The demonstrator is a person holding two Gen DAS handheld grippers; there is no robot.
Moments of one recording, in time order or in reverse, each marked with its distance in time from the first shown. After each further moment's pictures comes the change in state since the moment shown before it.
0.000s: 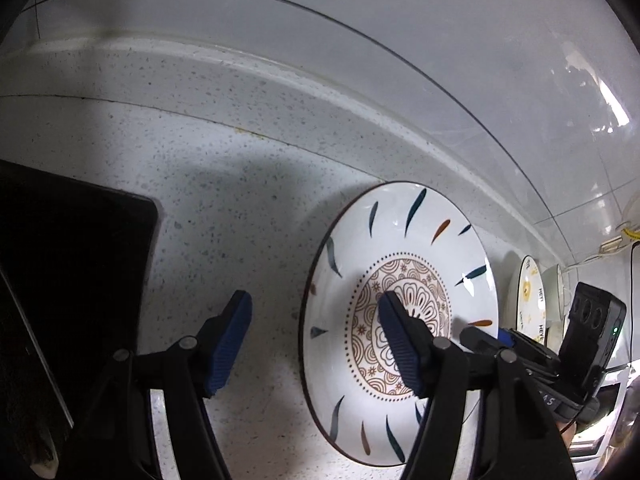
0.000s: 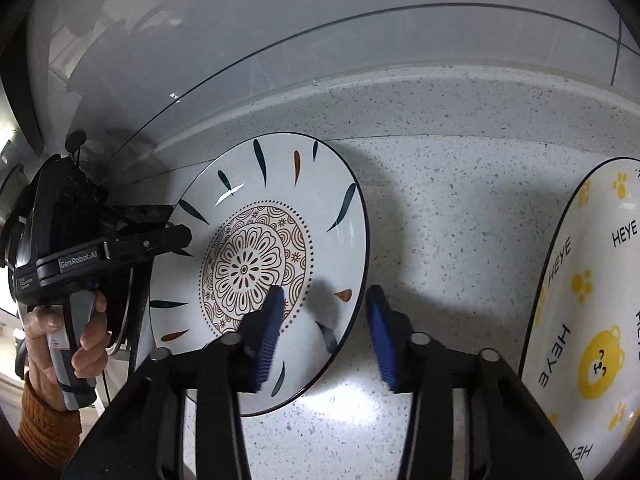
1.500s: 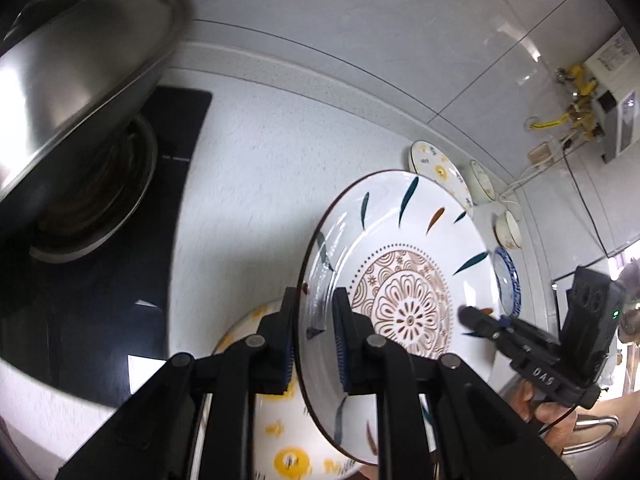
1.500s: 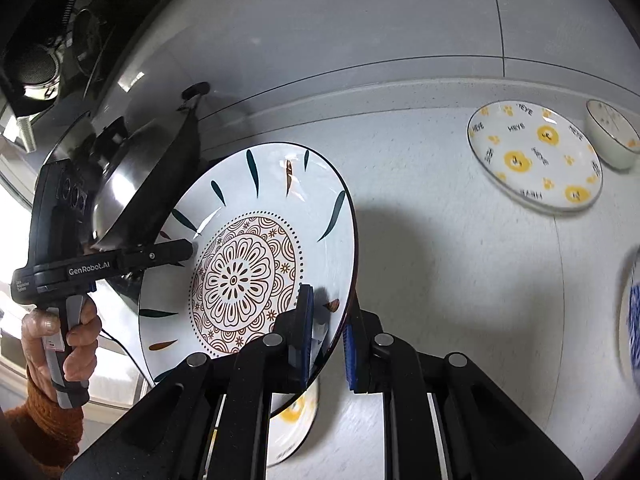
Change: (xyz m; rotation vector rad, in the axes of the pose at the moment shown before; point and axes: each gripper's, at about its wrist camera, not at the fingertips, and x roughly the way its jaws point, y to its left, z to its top) left arm -0.199 -0.004 -0.234 0.124 -0.073 -0.064; right arm -0.160 0.105 -0.190 -0.030 -0.139 -0.041
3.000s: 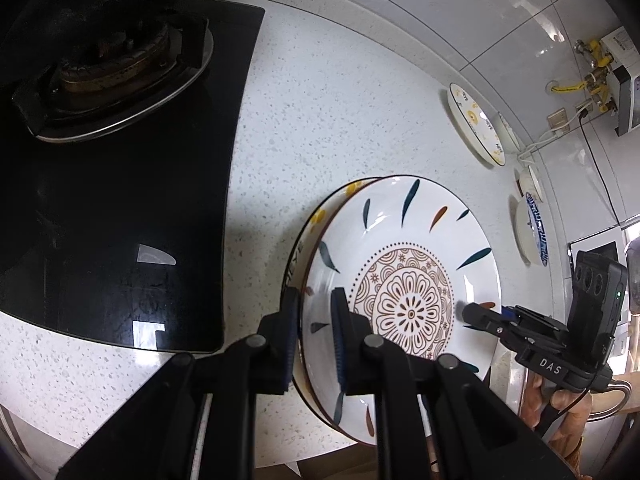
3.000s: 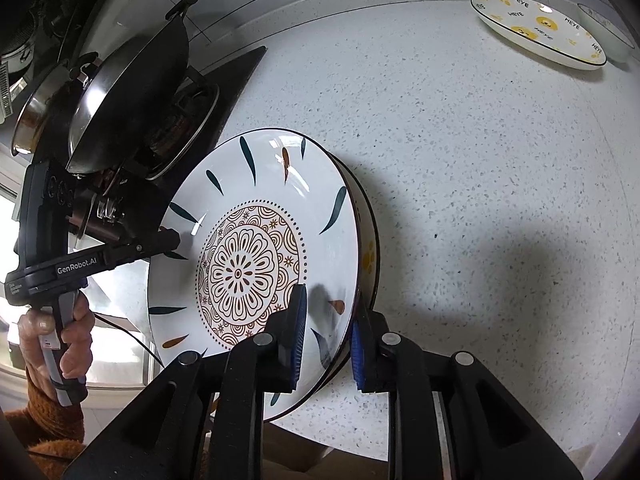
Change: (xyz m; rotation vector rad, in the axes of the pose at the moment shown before) left arm 0.040 0.052 -0.074 -0.019 0.133 0.013; right arm 0.045 0.022 -0.095 0.083 0.187 -0.046
